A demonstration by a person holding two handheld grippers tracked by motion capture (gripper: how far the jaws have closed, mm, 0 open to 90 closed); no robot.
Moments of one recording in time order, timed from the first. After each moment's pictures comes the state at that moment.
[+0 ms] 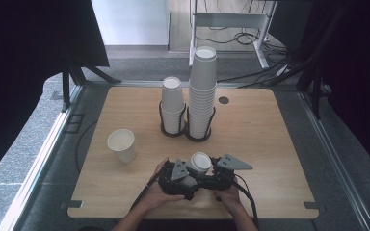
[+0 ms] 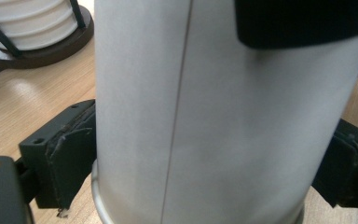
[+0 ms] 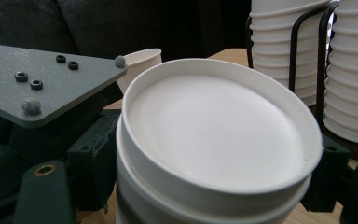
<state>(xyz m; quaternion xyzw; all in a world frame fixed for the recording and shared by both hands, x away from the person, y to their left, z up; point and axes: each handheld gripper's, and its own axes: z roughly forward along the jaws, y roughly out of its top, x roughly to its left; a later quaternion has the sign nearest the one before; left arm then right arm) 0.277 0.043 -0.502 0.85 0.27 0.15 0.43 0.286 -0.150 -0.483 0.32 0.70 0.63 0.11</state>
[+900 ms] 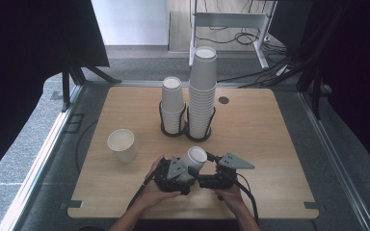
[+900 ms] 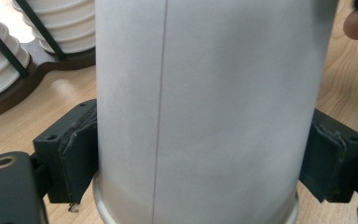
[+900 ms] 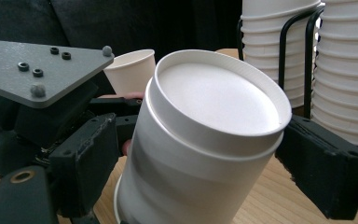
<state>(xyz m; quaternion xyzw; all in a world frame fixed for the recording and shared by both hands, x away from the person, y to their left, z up) 0.281 0.054 -0.498 0.84 0.28 0.19 0.43 0.288 -0.156 -0.479 0.32 0.70 0.62 0.11</state>
